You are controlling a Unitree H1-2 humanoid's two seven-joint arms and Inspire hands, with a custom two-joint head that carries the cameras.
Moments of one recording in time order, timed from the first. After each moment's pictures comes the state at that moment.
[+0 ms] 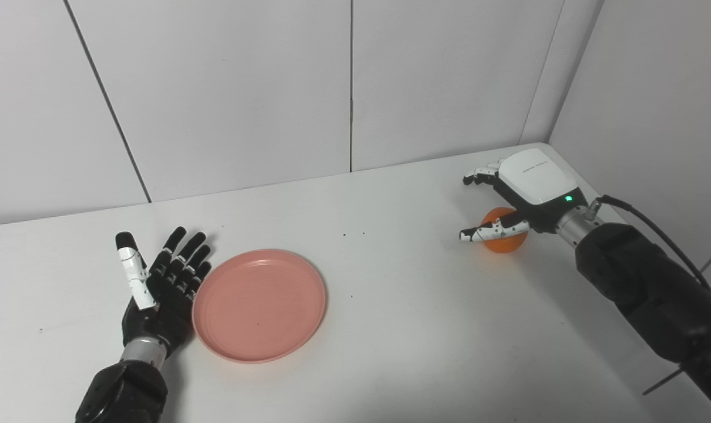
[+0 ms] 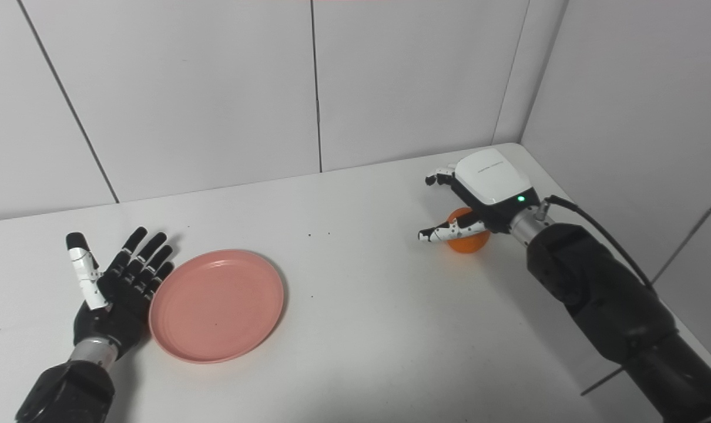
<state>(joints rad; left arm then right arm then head) -0.34 0.01 0.07 0.08 -0.57 0.45 0.05 -0.34 -0.78 0.15 0.06 -0.83 -0.12 0.07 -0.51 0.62</state>
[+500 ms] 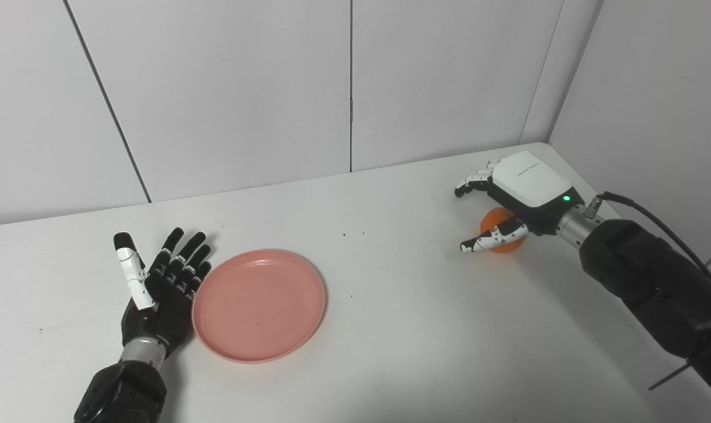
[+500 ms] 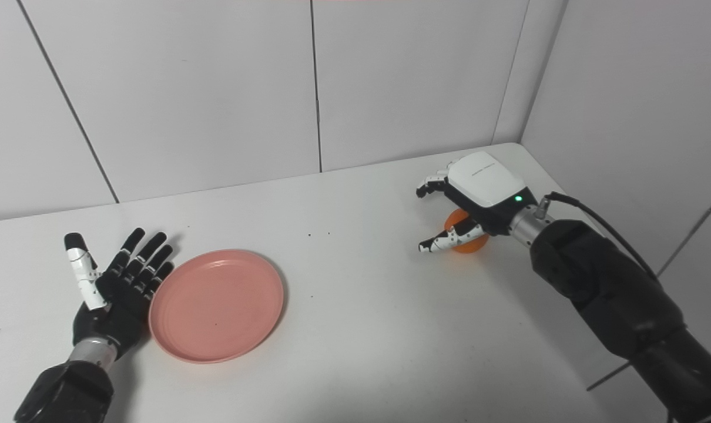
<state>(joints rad) -0.34 0.02 0.07 0.09 -0.59 0.45 0.05 -0.34 -0.78 0.15 0.07 -0.77 -0.18 0.11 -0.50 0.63</state>
